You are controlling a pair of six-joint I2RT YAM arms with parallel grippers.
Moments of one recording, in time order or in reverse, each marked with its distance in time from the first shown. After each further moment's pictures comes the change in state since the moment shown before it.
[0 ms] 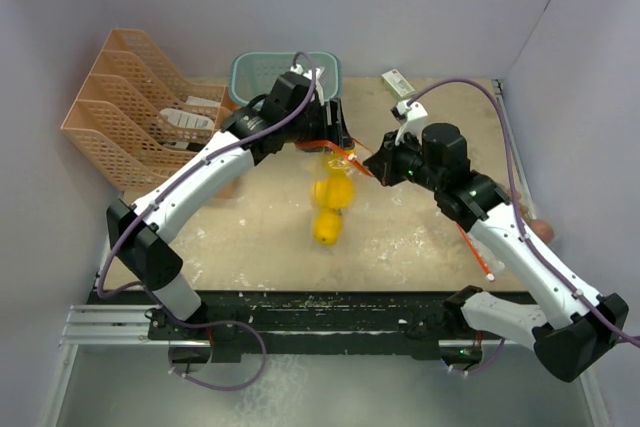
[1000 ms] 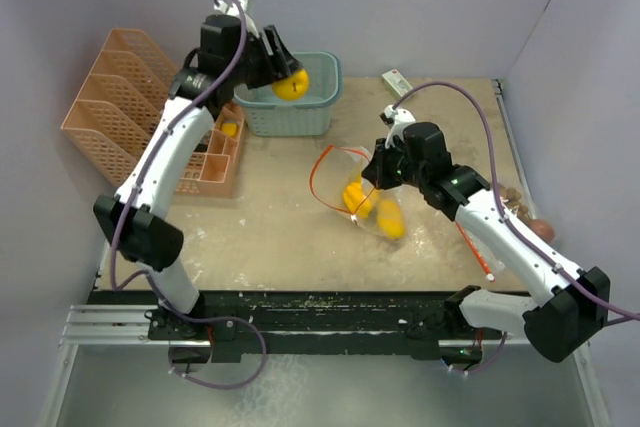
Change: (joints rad) left arm 0.294 0.040 0.189 0.114 0.057 0.079; right arm -0.002 0.100 -0.004 -0.058 0.046 0.042
